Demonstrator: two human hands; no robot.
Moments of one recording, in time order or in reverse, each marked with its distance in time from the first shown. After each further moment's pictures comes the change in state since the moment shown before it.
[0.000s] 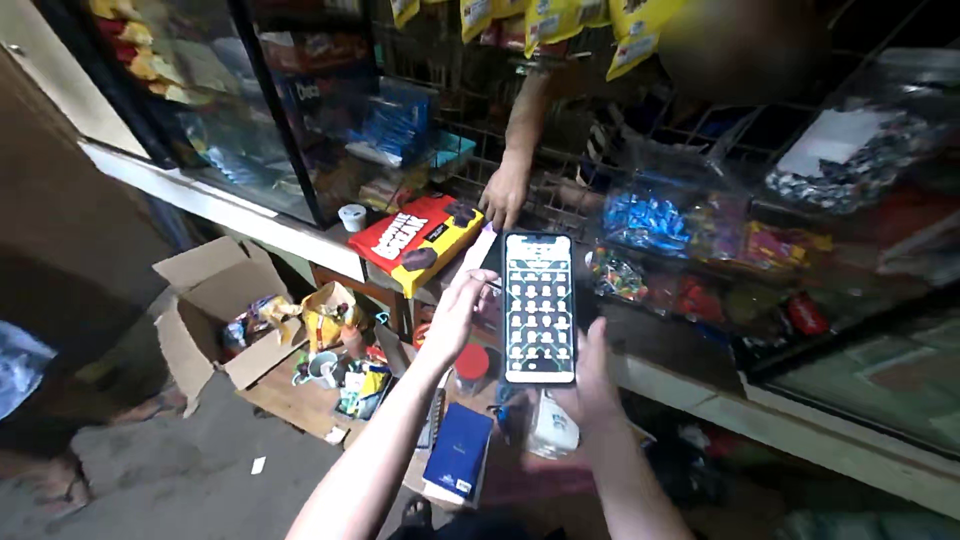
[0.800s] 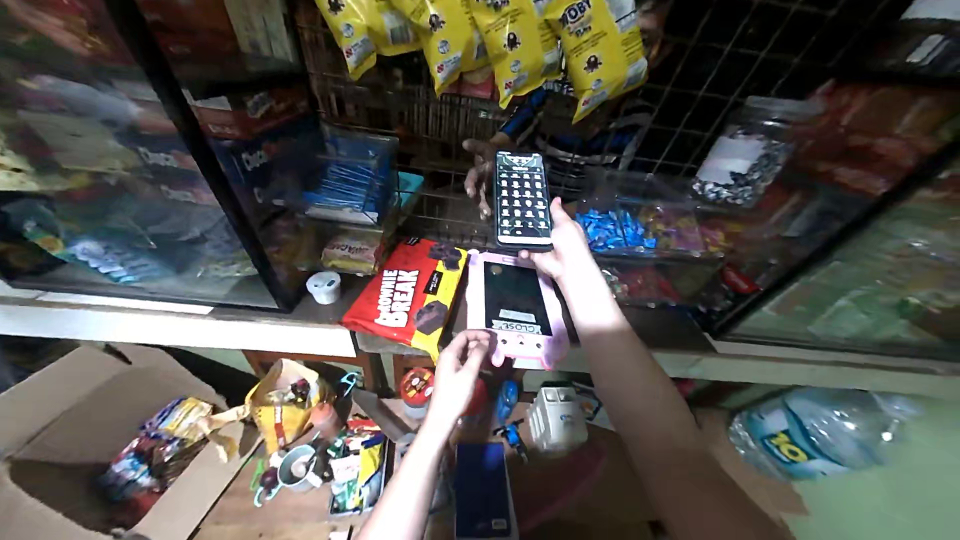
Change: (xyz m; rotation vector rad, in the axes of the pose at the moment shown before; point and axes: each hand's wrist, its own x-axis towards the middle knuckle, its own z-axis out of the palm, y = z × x) left_hand 0.024 -0.043 -0.068 0.006 -0.211 0.055; right_hand 0.177 -0.064 0.078 -0.042 0.562 -0.105
